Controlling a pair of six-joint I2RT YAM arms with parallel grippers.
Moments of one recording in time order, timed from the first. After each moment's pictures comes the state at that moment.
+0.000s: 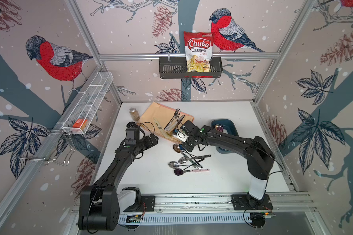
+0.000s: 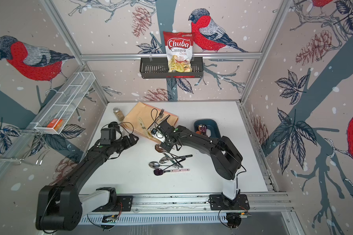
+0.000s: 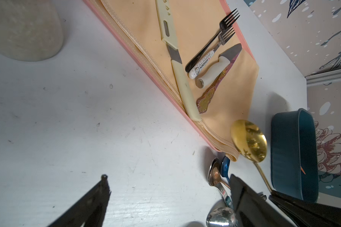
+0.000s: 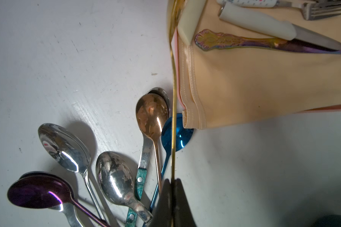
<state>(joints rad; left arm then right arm) -0.03 1.16 0.65 -0.34 0.34 -0.52 0.93 1.86 1.44 -0.67 0.00 -0.23</state>
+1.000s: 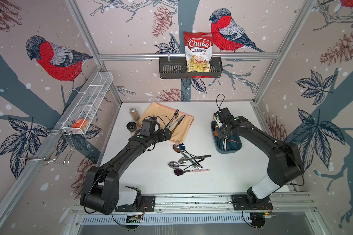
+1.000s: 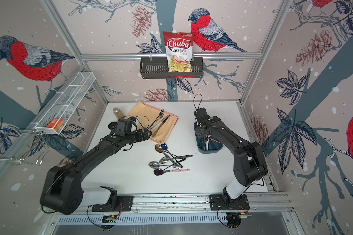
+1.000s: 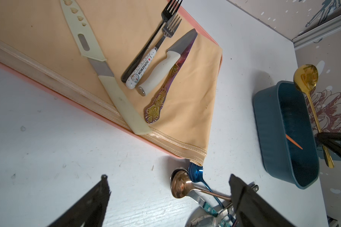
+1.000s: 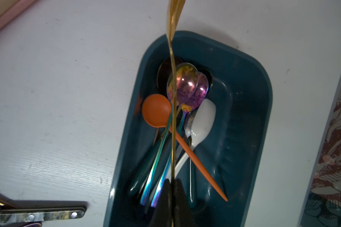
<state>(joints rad) -0.30 1.34 0.85 -0.31 0.23 -0.49 0.45 1.62 1.25 -0.79 0.22 -0.04</state>
